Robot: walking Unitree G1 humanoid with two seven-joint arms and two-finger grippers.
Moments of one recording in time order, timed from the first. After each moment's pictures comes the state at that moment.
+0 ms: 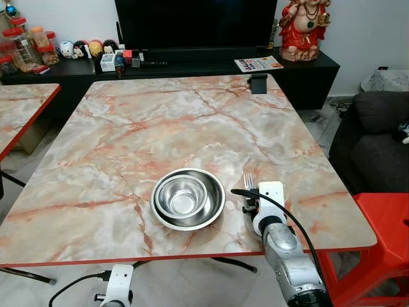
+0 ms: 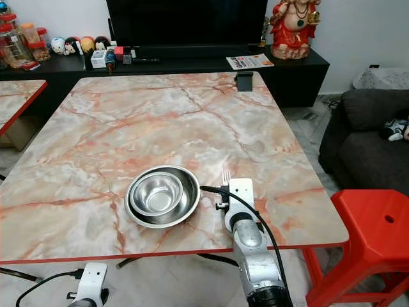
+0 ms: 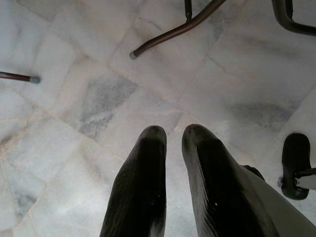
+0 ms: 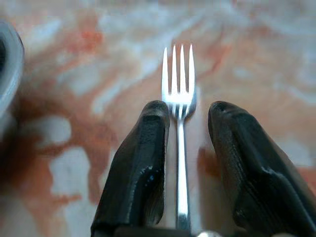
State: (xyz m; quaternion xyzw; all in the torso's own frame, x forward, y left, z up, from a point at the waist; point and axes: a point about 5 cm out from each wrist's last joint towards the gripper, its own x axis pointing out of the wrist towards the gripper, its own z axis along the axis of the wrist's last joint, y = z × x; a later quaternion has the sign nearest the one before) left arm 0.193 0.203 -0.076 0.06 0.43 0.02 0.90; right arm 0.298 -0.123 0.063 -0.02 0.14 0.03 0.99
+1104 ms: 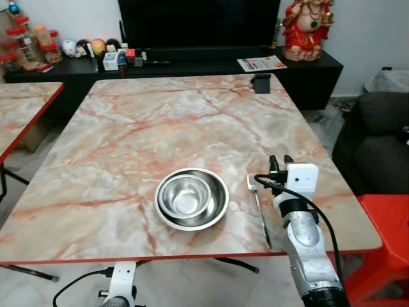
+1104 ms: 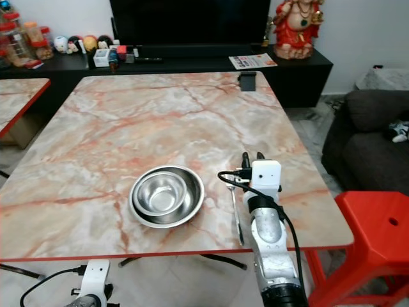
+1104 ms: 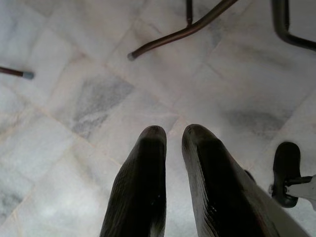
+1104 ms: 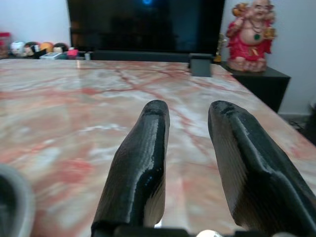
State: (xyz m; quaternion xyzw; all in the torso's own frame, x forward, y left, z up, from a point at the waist) left arm 0.199 0.193 -0.074 0.05 0.42 0.02 0.90; right arm 0.306 -0.154 0.106 -0.03 -0.05 -0.01 1.00
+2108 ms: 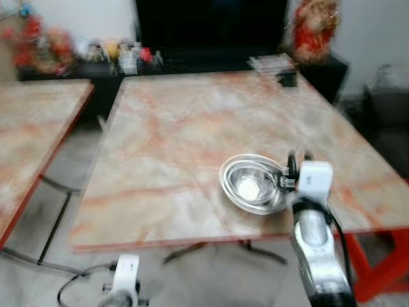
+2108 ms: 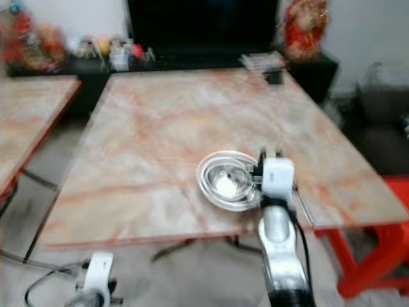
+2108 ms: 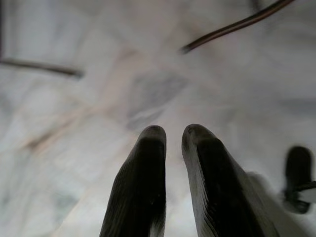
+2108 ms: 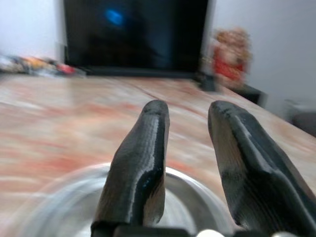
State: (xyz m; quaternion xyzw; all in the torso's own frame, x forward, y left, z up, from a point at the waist) left arm 0.197 0.205 -0.073 0.05 0.43 0.03 0.90; right arm 0.304 -0.149 0.117 -0.06 -0.09 -0.05 0.99
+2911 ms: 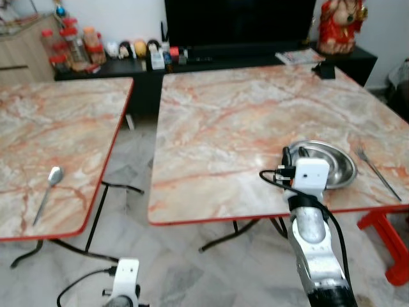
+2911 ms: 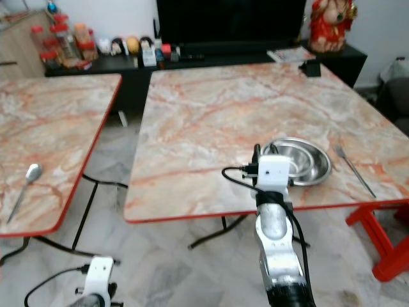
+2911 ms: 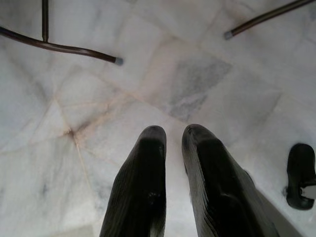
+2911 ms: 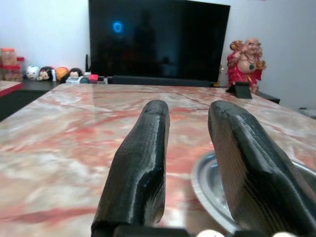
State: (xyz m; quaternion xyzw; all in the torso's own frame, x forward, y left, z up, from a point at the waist) left arm 0.200 0.191 -0.074 0.04 0.42 0.02 0.91; right arm 0.304 -0.158 0.119 -0.07 -0.09 -0.05 0.99
